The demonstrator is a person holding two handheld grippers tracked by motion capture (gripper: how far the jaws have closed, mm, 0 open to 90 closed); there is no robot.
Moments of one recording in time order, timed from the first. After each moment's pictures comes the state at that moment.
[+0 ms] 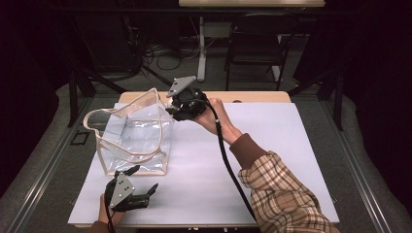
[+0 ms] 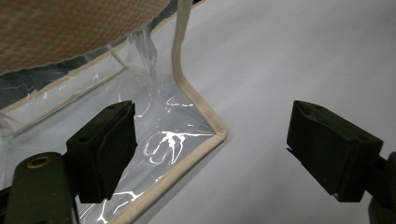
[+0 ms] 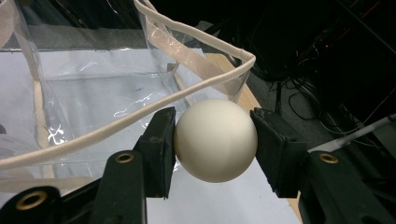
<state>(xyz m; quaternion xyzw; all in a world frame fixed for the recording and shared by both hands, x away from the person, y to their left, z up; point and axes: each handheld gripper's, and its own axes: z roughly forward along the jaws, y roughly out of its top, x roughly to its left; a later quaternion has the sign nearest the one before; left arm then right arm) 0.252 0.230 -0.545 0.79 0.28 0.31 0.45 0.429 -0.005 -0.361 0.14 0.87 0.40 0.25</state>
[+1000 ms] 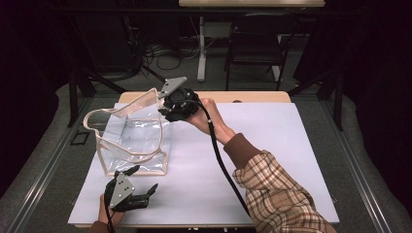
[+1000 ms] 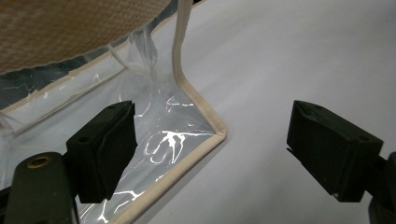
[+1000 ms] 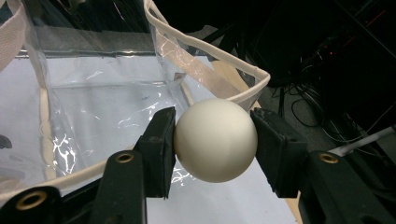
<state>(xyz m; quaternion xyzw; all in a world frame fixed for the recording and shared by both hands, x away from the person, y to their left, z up) 0.252 0.230 -0.545 0.79 0.28 0.31 0.45 0.427 0.014 -0.360 0.12 0.87 0.40 0.25</state>
